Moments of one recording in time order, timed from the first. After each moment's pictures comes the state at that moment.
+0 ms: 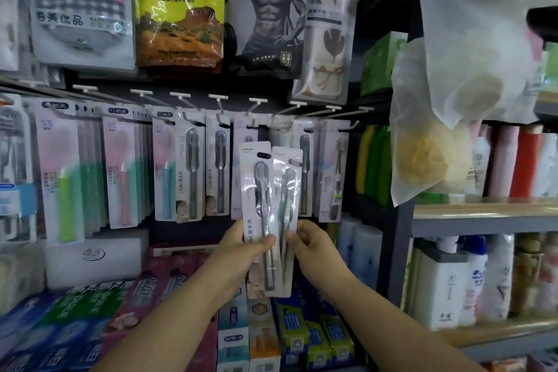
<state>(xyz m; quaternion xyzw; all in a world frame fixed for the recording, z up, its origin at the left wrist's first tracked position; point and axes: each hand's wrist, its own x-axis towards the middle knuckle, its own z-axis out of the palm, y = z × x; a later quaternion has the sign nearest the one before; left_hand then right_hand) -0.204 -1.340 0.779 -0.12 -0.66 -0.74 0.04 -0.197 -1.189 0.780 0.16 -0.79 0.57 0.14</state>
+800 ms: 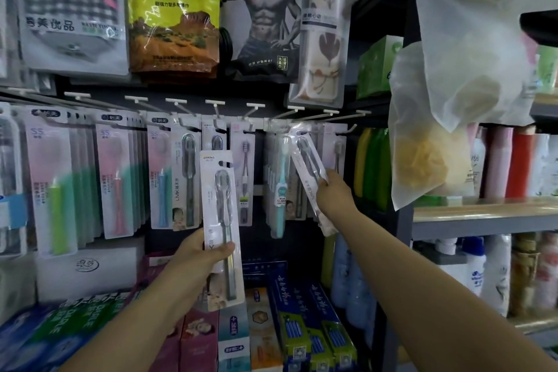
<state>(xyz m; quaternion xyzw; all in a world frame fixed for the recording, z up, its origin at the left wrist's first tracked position) -0.207 -1.391 0.778 -0.08 -0.67 -0.74 0.07 -0.268 -1.159 0.858 0.01 -0.83 0.48 0.28</state>
